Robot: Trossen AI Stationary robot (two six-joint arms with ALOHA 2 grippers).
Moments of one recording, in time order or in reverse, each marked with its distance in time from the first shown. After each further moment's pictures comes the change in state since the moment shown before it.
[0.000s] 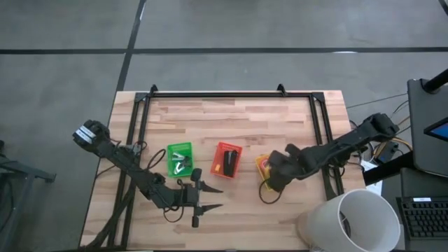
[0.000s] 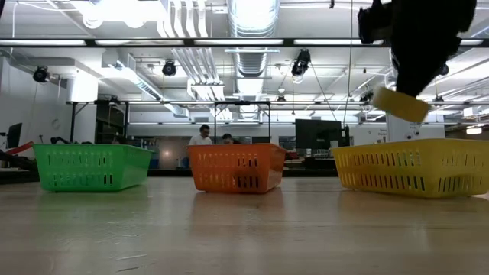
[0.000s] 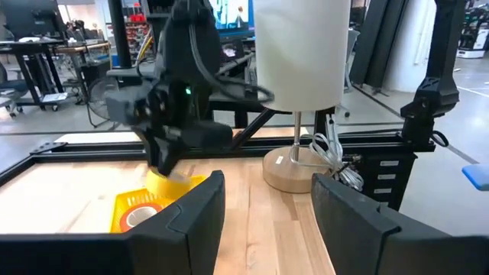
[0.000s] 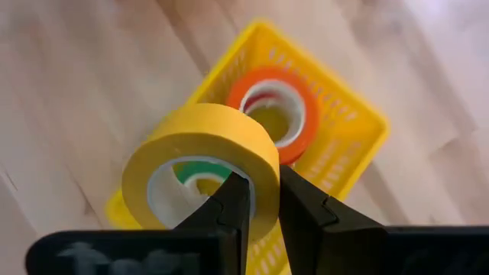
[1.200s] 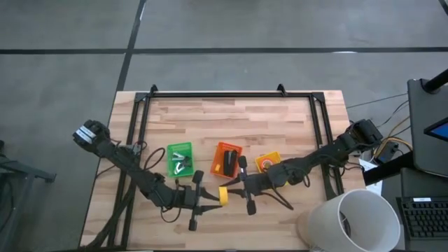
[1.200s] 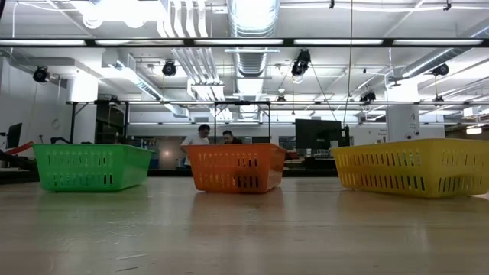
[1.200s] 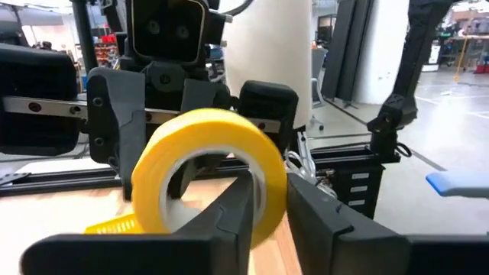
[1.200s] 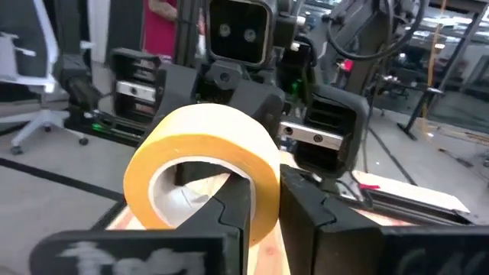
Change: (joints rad) left arm -0.001 0.000 0.002 0.080 0.098 0.059; right arm 0.022 0.230 0.002 1.532 -0.100 -1.086
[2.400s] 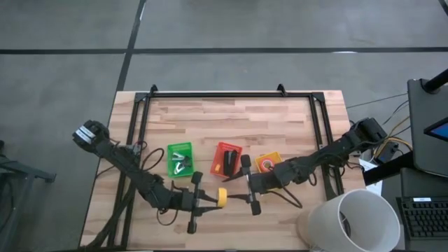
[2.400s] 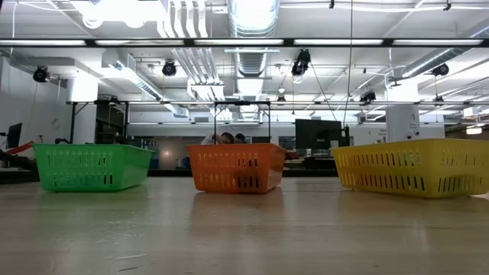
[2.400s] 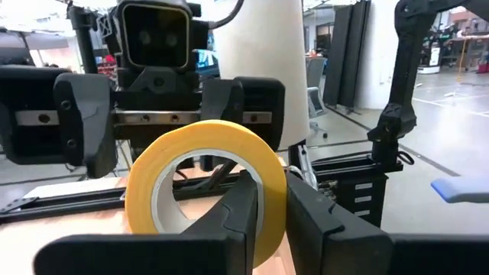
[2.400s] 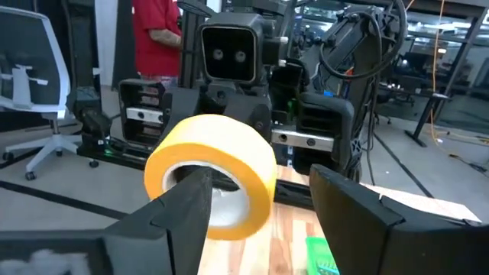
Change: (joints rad) left arm -0.019 0.000 0.032 0.017 -0.020 0.080; right arm 0.005 -0.051 -0.009 0.012 -0.005 0.043
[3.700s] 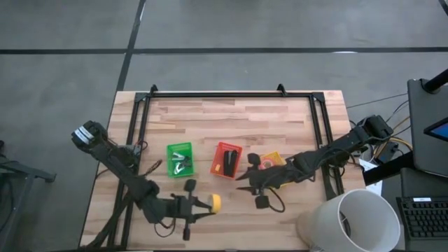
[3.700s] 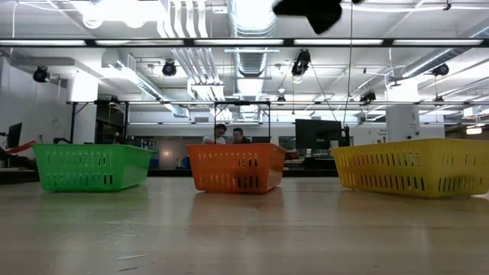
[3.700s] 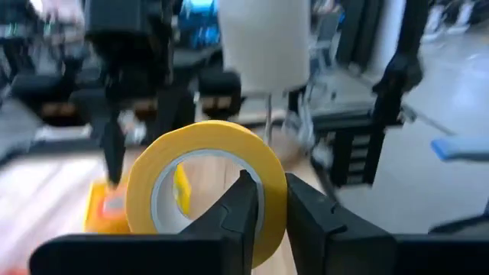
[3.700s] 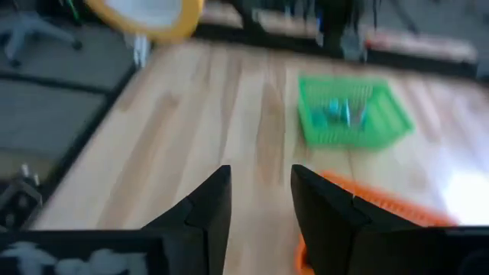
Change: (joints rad) left arm -0.100 -0.003 0.019 -0.246 -0.146 -0.178; right arm -0.012 -0.090 -0.006 -0.603 0.038 0.217
